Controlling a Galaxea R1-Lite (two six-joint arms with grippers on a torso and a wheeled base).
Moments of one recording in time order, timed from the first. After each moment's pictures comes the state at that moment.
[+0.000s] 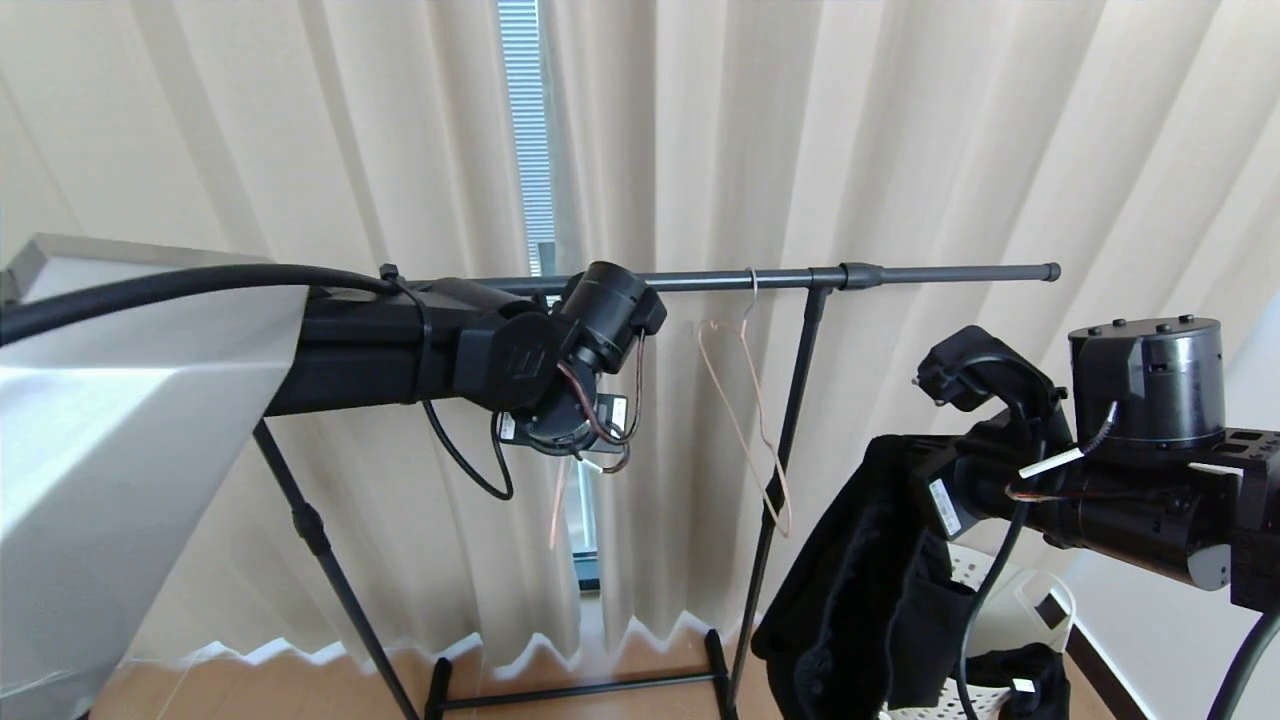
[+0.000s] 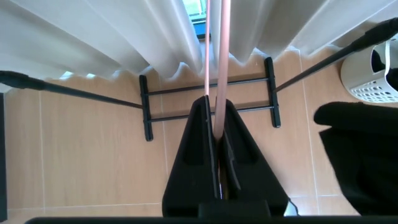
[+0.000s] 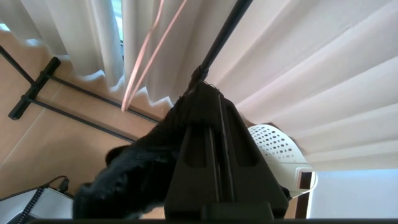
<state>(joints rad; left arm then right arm) -0.64 2.17 -1.77 0.53 0.51 -0.39 0.43 1.59 -0.73 -0.36 -0.16 -0.21</state>
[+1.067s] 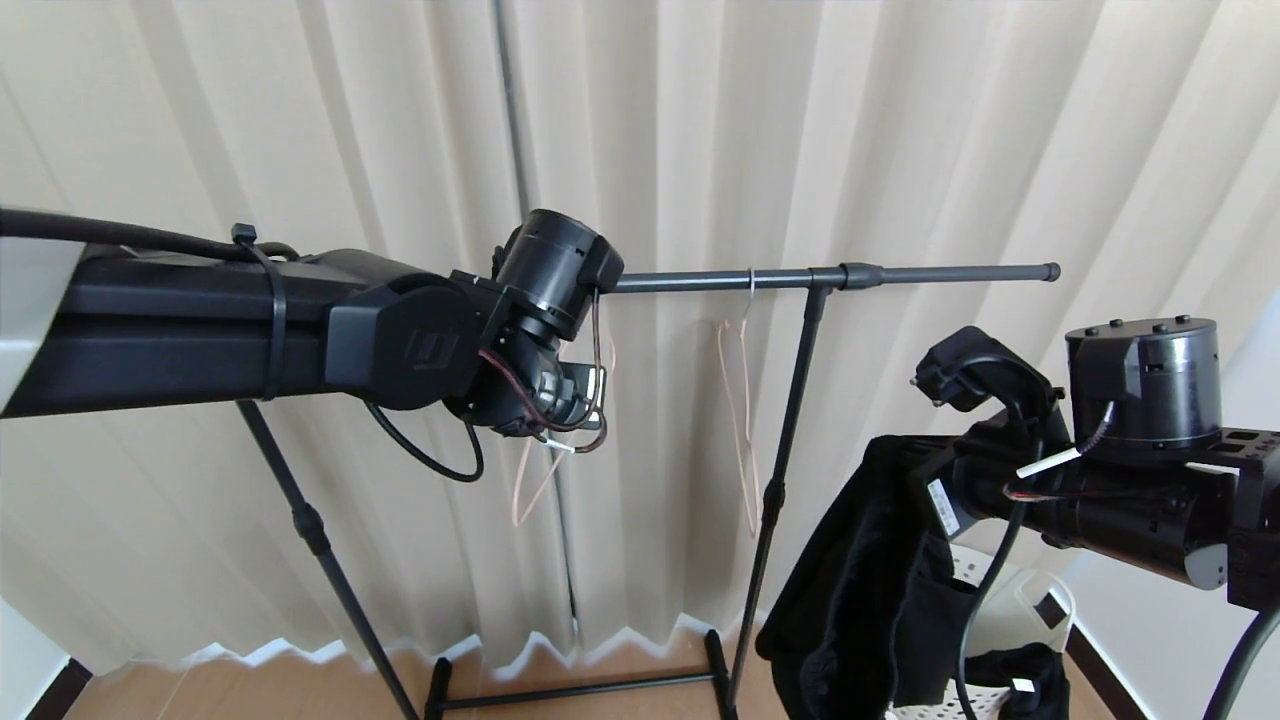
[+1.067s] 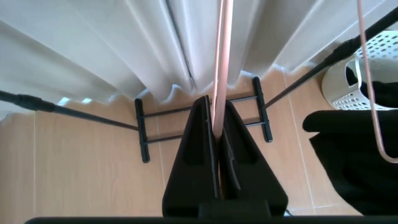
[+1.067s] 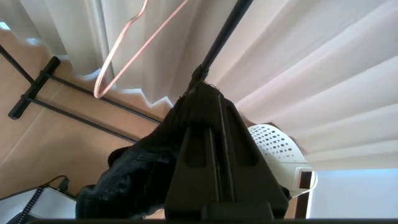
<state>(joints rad) -0.63 2.00 -1.59 0.37 0.48 -0.30 0.43 1.59 -0.73 -0.36 -0.16 -0.21</state>
